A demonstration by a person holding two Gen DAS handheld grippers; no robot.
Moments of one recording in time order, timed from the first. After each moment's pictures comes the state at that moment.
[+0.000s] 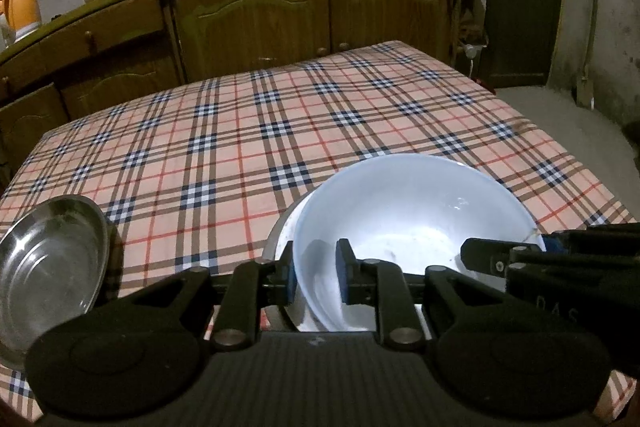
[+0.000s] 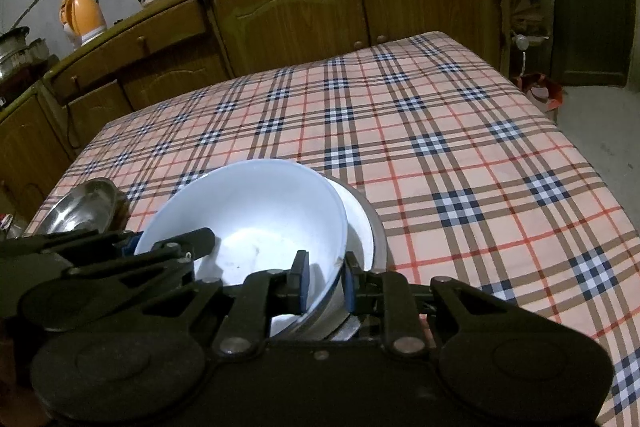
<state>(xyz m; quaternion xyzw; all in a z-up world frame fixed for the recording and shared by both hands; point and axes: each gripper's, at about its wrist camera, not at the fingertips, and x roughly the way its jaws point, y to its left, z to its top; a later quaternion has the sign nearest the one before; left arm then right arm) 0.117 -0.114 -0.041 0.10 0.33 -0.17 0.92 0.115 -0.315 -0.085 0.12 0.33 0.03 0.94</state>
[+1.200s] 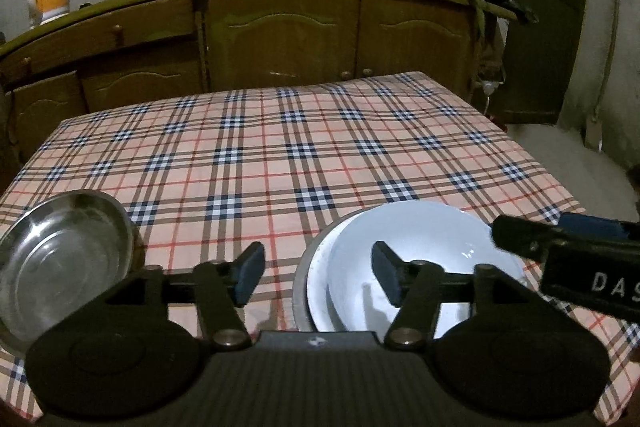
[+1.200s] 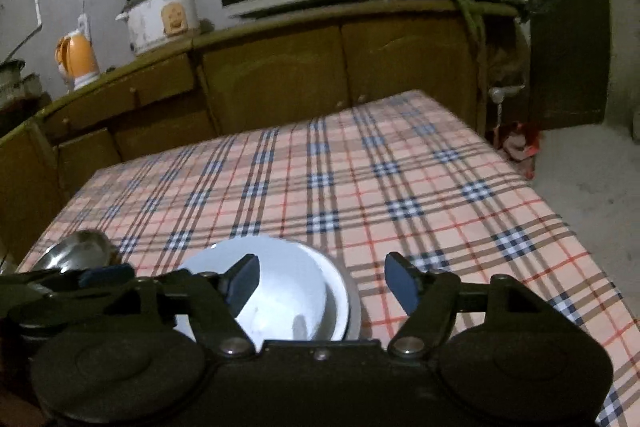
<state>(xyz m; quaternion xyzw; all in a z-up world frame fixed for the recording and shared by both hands) 0.115 -0.095 -0.024 0.05 0.31 -0.15 0.94 0.097 -0.324 -0.058 0.11 0.24 -0.01 0.96</state>
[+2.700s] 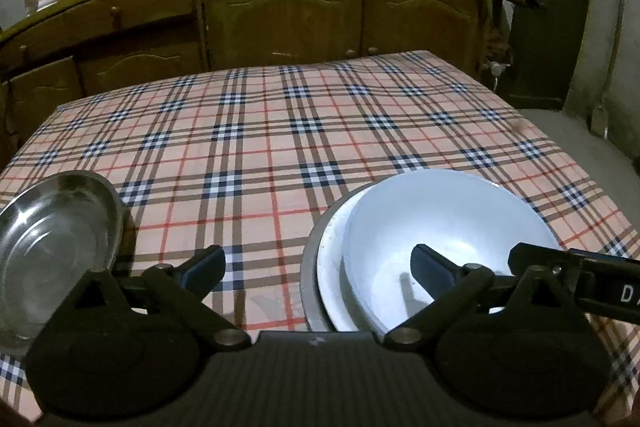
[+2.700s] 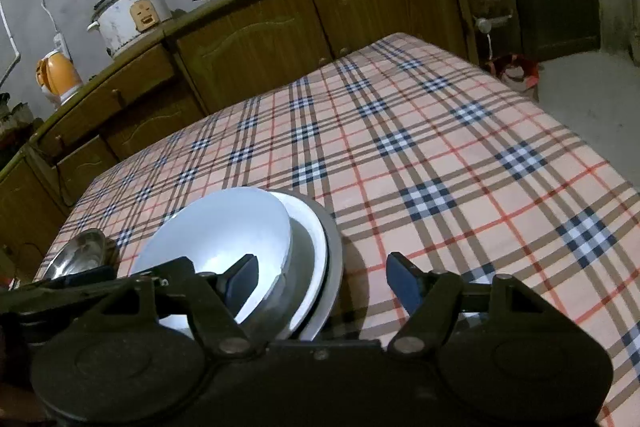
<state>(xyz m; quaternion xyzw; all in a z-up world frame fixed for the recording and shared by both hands) 0.129 -0.094 -0.048 0.06 0.33 -0.15 0.93 0.105 -0.346 -0.103 0.20 0.30 0.01 0.93</state>
